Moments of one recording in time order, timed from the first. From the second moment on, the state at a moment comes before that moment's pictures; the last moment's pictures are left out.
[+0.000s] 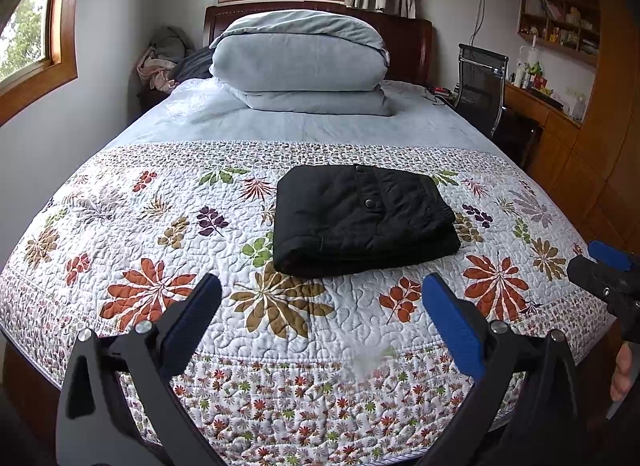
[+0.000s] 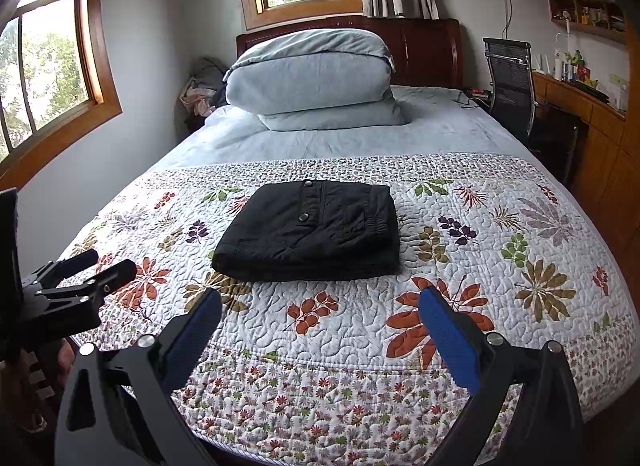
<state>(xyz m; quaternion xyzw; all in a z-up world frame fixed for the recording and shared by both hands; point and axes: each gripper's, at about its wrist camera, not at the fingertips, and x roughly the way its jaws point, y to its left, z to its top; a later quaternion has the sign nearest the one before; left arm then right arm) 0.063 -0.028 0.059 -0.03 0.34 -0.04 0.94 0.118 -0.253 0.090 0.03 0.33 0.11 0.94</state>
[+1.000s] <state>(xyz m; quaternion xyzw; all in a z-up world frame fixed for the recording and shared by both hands) 0.067 -0.028 0.051 -0.04 0.35 -0.05 0.93 0.119 -0.253 0.087 0.03 0.34 0.11 0.94</state>
